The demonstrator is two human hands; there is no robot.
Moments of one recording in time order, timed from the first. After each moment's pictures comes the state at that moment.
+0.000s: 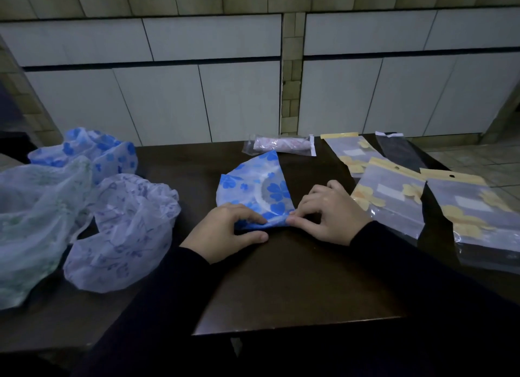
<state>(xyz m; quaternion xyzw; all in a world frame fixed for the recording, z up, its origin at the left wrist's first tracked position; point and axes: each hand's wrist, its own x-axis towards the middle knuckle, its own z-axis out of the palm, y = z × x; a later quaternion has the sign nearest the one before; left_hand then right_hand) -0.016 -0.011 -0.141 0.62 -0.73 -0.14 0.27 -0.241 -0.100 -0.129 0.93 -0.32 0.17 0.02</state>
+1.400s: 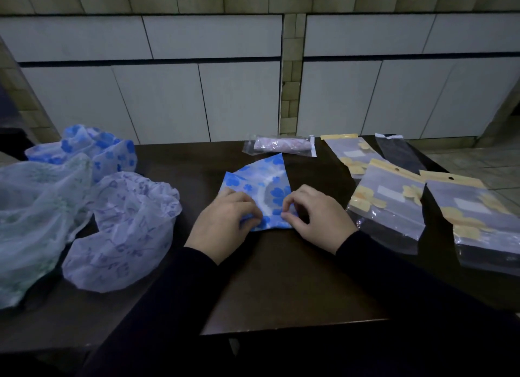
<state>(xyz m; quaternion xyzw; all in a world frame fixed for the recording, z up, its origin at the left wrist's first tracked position) -0.023 -0.018 -0.144 0.61 -0.74 0.07 0.28 -0.219 -0.087 -0.140 0.89 -0.40 0.23 -0.07</state>
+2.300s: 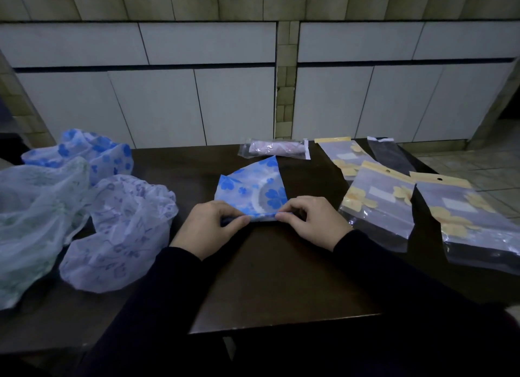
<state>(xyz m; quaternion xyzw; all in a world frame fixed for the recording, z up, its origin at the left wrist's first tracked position) -0.011 -0.008 -0.138 0.67 -0.66 -0.09 0.31 -0.223 -0.088 -0.137 0.86 -0.41 0.22 -0.22</state>
